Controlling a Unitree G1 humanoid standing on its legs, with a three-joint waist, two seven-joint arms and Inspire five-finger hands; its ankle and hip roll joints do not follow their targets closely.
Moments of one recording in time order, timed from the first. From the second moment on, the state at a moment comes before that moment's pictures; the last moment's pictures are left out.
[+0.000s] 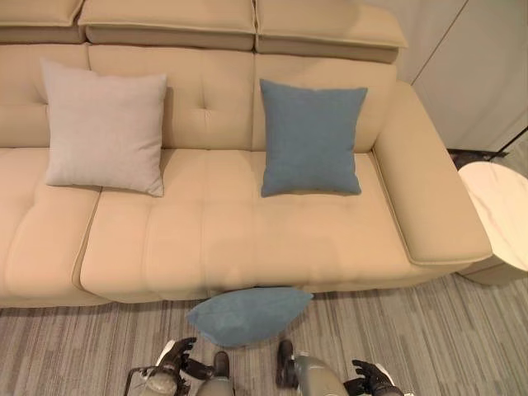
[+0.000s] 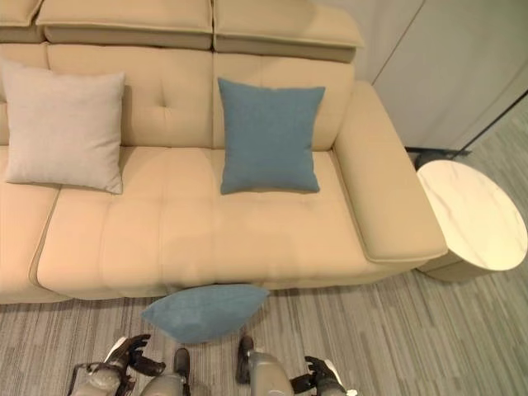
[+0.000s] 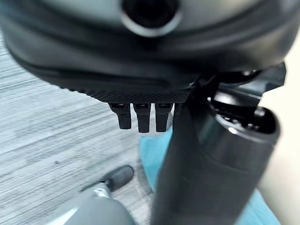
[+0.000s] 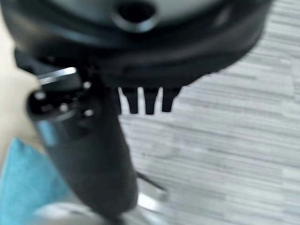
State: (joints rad) left arm -0.08 0.30 -0.26 1.23 -0.06 -0.10 0.10; right arm -0.05 -0.25 0.27 1.23 0.09 -0.06 -0.12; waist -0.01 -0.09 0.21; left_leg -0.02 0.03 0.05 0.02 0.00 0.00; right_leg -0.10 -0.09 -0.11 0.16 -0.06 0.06
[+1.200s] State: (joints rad) left arm -0.39 0.45 -0.28 0.80 -0.31 -0.23 0.25; right arm -0.56 -0.46 0.37 0.83 0.13 -0.17 -0.24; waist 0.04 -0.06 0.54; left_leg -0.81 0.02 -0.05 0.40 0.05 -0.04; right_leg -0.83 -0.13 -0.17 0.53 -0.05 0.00
